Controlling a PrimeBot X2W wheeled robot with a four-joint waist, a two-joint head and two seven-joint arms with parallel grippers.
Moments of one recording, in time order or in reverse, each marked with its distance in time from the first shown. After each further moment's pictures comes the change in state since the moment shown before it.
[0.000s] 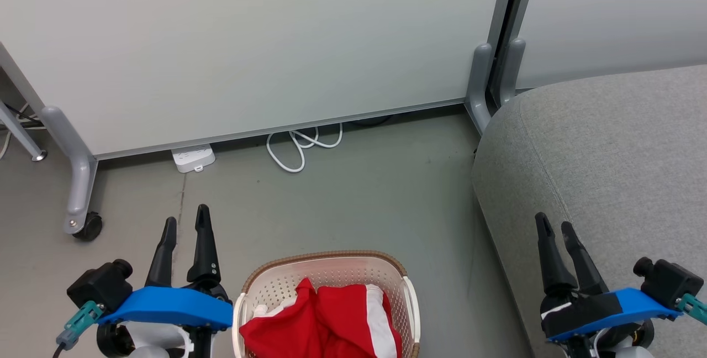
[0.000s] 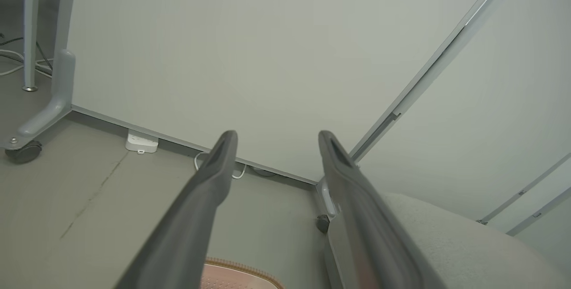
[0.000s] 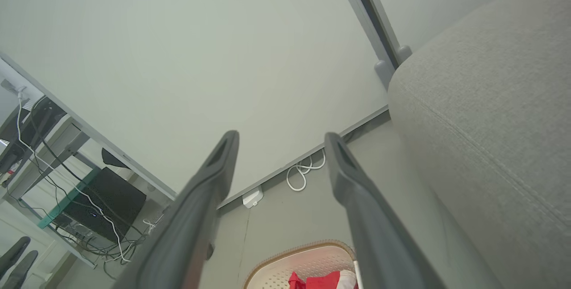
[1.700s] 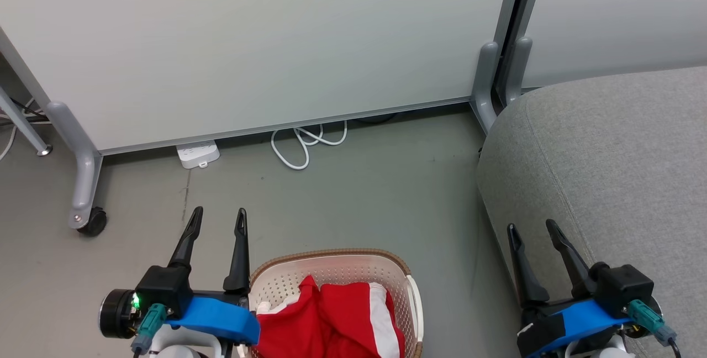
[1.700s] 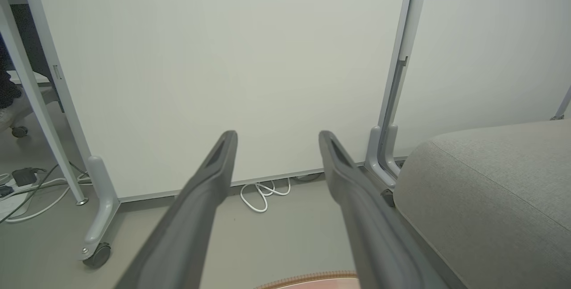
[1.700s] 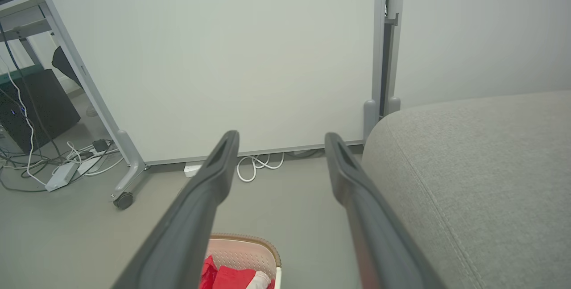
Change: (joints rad) left arm -0.008 0.012 -0.070 0.039 0.478 -0.009 -0.117; right arm -0.005 -0.002 0.039 0.044 -0.488 0.000 -0.115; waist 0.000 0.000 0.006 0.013
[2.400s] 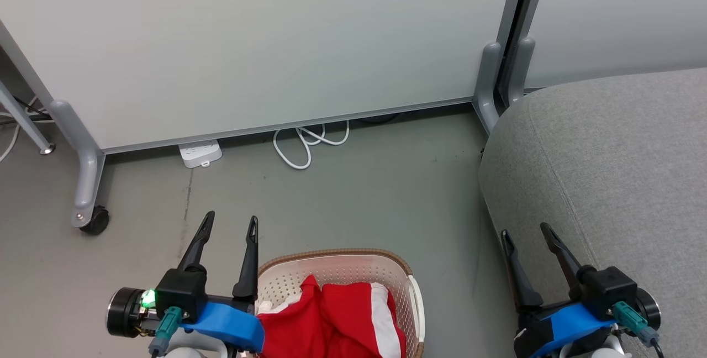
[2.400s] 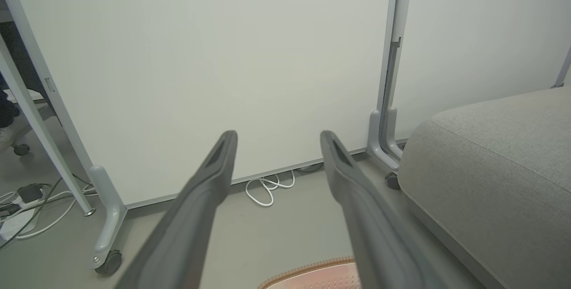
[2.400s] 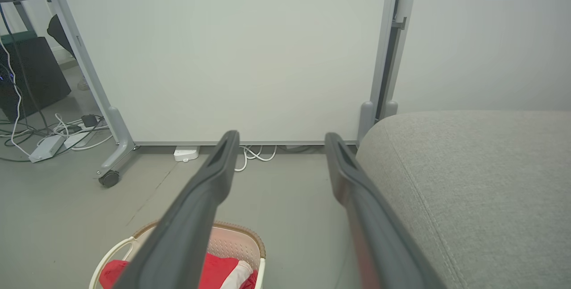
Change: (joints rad) left arm -0.008 -0.003 -0.006 0.049 0.099 -0.012 -0.028; right arm -0.012 -0.001 0.002 0.047 -0.114 0.001 -0.029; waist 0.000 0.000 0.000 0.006
